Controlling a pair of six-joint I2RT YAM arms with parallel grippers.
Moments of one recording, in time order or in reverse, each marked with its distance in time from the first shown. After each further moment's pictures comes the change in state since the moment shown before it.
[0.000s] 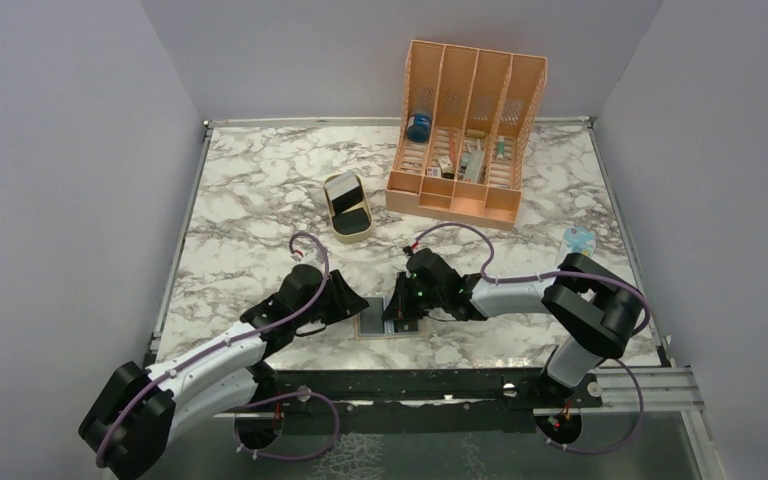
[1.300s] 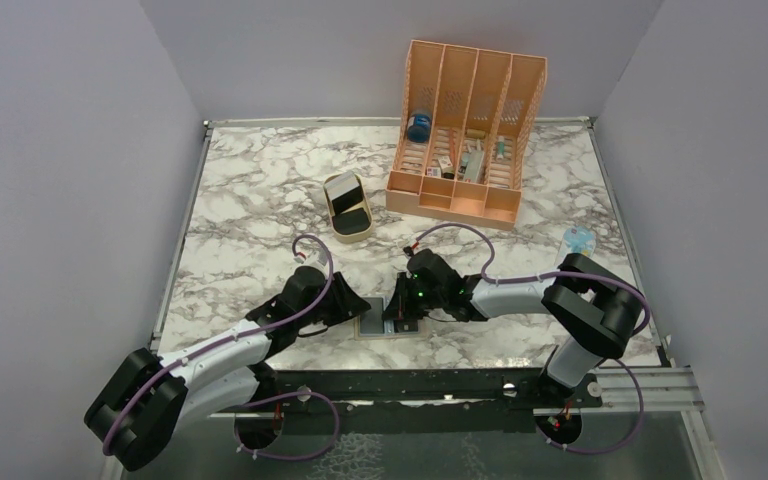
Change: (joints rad) left arm 0.000 0.088 -0.037 0.111 0.020 -0.015; right arm 0.000 -0.001 -0.011 0.022 0.000 0.002
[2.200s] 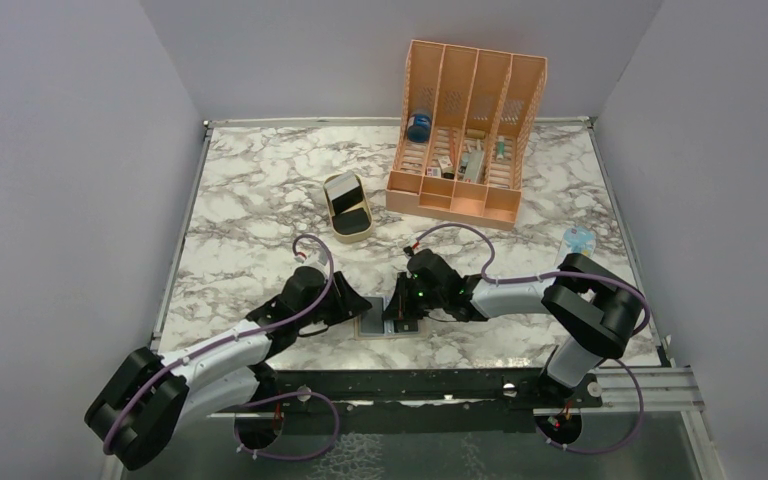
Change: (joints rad) left arm 0.000 0.011 -0.007 0.027 0.000 0.006; right arm 0.000 0.000 -0.001 0.002 -0.001 0.006
